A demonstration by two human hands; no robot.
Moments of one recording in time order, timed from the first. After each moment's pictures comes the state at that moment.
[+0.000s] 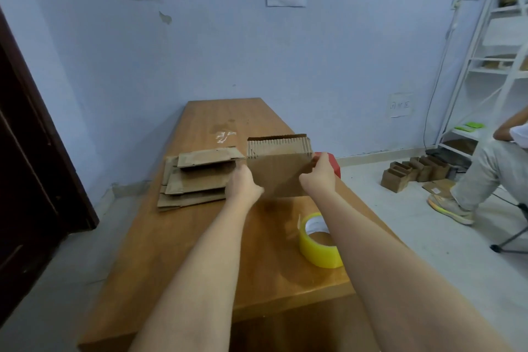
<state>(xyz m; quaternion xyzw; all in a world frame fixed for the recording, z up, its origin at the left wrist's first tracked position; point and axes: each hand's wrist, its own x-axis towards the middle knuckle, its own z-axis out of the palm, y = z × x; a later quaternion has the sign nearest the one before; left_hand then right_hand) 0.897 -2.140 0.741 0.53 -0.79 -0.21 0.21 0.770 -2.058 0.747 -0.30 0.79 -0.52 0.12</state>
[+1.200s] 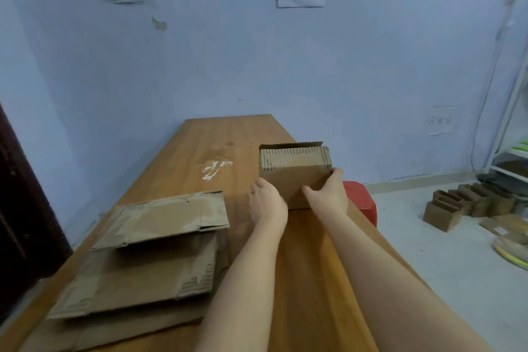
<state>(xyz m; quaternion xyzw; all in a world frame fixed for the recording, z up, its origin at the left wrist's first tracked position) 0.700 -2.338 0.687 0.58 -0.75 -0.16 0.27 0.605 -2.293 0.685 -0.31 0.78 -0.53 0.07</state>
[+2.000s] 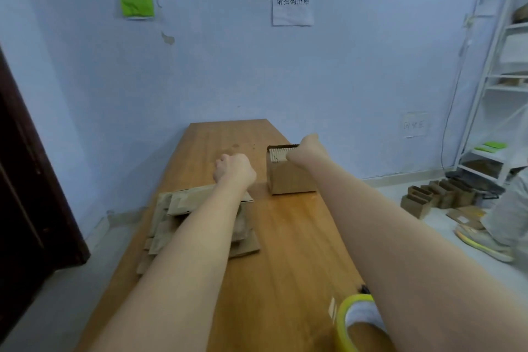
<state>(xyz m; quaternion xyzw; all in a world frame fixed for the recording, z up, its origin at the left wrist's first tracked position) 0.848 -2.277 0.808 0.57 -0.81 -0.06 0.16 0.719 -2.210 0.830 -0.36 0.84 -0.39 0.11</state>
